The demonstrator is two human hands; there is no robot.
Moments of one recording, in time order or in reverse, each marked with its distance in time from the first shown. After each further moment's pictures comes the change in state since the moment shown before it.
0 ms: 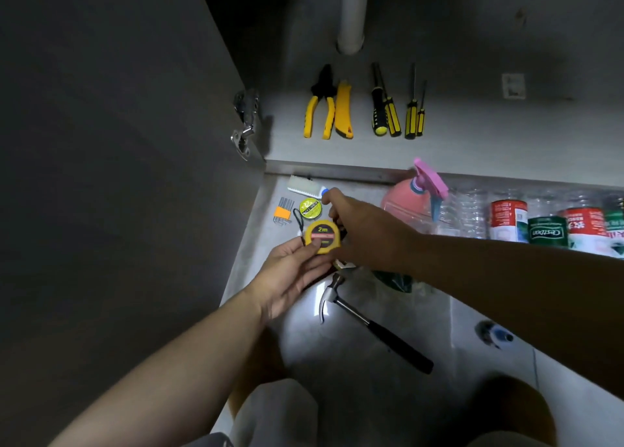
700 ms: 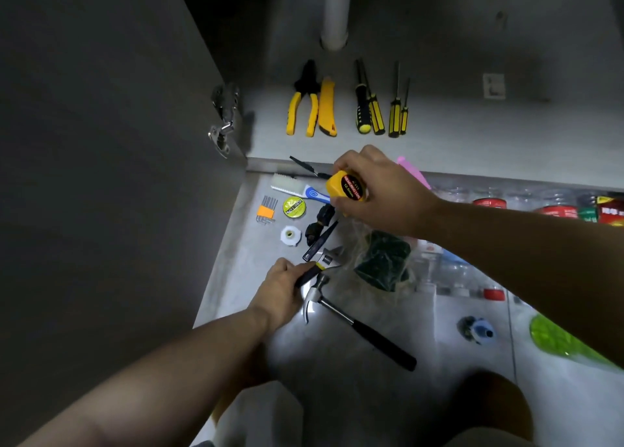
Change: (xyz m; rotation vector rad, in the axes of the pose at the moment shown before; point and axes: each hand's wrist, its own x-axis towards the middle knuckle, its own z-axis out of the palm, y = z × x) left_hand 0.011 -0.047 -0.027 1.464 0.063 0.316; right_hand 0.000 0.020 -0.059 -0.063 0.158 0.066
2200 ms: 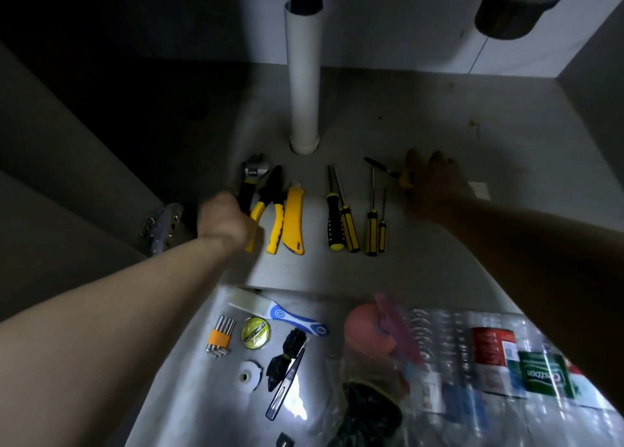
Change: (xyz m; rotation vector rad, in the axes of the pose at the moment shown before) left_hand 0.226 0.099 -0.199 0.059 0.528 -0.412; right_hand 0.145 0.155 -0.111 -0.478 0.125 0.527
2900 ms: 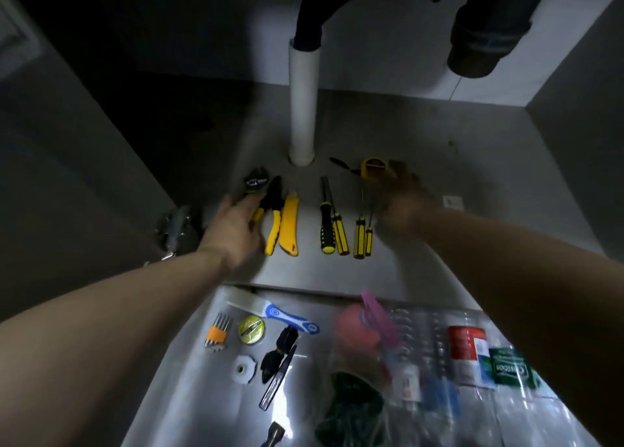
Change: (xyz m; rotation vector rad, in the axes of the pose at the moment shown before) left_hand -0.029 -0.013 -0.014 -0.069 -0.069 0.434; right_hand -0.029 -0.024 -0.021 0.053 -0.088 -0.143
